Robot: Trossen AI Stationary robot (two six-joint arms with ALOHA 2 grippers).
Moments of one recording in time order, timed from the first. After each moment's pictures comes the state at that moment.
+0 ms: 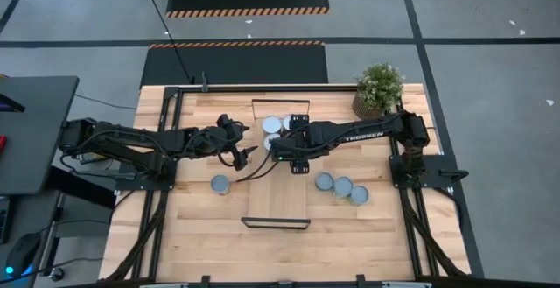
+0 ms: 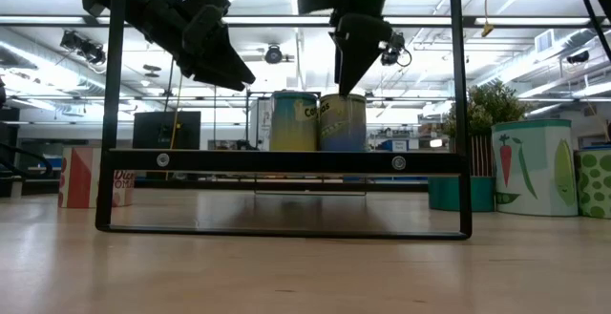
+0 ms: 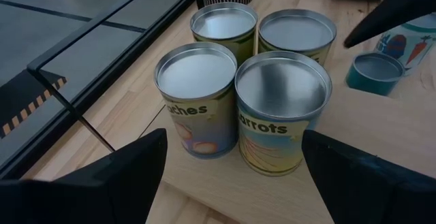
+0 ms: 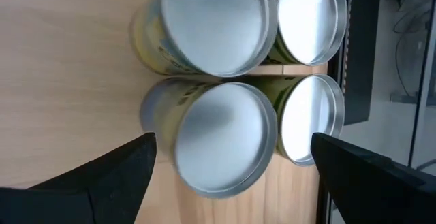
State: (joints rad) left arm 0.04 1.17 0.63 0.02 -0.40 -0.12; right arm 0.07 1.94 1.78 -1.17 0.51 -0.02
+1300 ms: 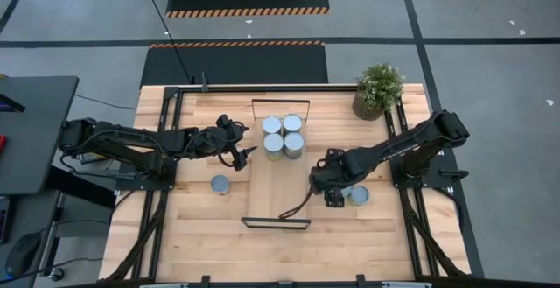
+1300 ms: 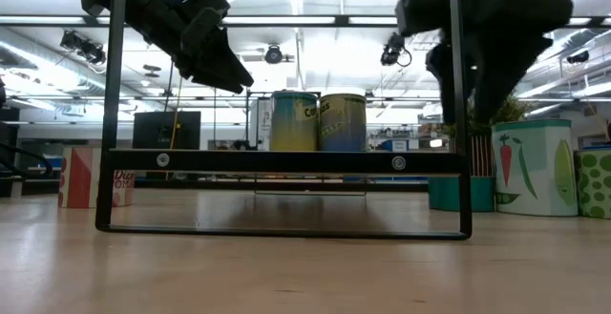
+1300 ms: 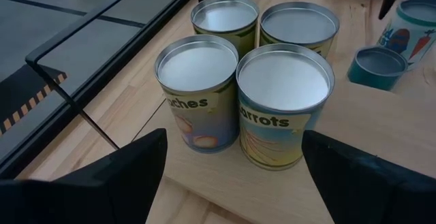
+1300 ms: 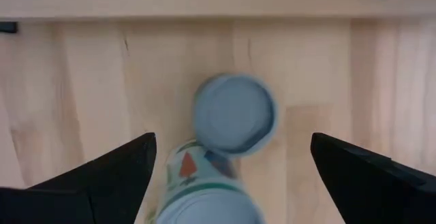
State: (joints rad) left arm 0.04 1.17 0.63 0.00 -0.40 -0.13; right arm 0.28 1.63 1.20 -0.99 0.20 0.36
